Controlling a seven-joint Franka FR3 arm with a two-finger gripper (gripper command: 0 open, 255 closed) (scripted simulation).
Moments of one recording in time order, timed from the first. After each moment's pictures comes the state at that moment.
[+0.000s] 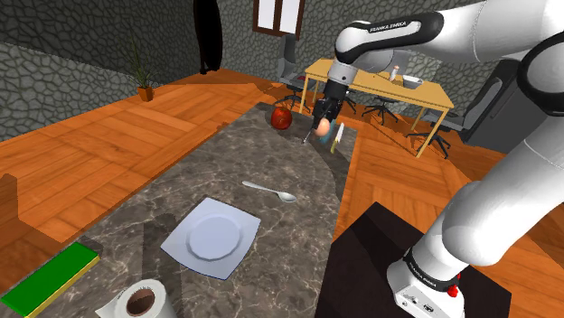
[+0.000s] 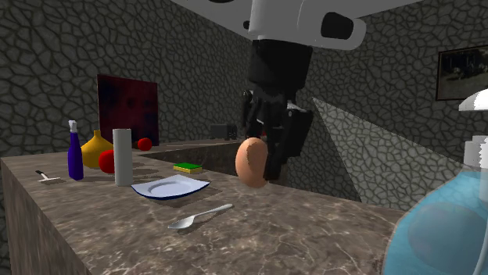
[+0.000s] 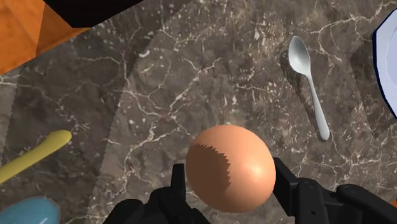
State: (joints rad) arm 0.05 -0.10 -0.25 -2.08 0.26 1.89 -0.27
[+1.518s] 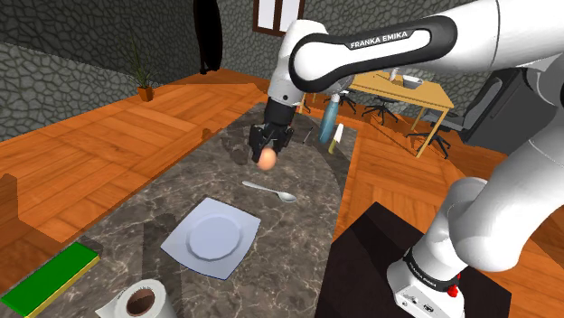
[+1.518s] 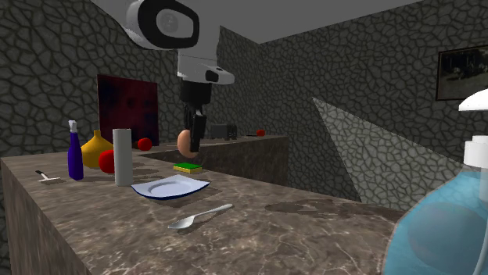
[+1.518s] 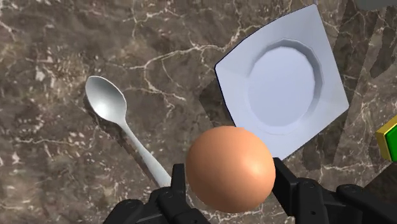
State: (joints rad) arm 0.30 -0.14 0.08 -2.15 0.33 2.08 0.25
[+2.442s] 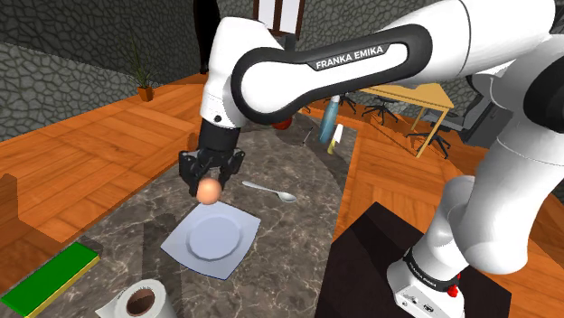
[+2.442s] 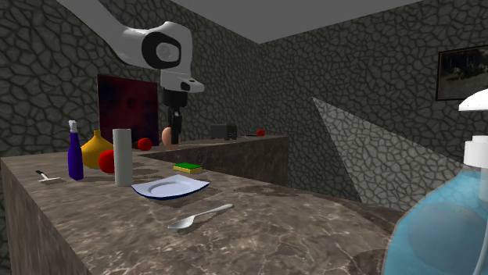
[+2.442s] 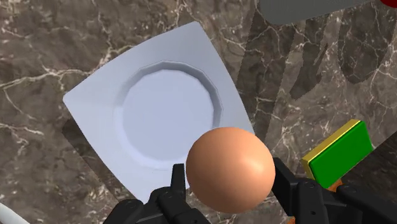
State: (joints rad) arm 0.45 0.09 0.25 -1.89 0.25 2.14 0.61
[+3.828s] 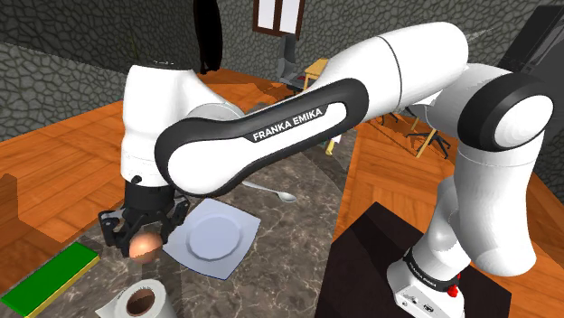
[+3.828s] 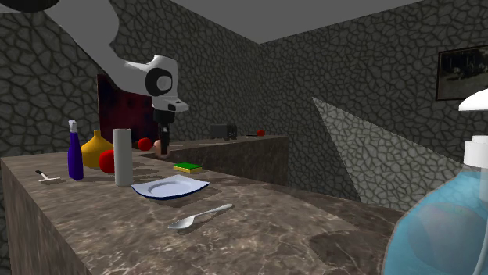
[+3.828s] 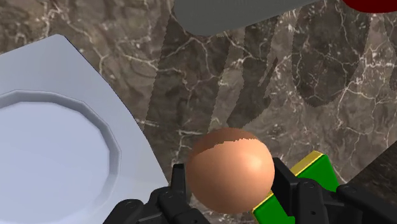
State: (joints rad) arm 0.62 0.42 0.30 -1.60 0.09 2.21 0.87
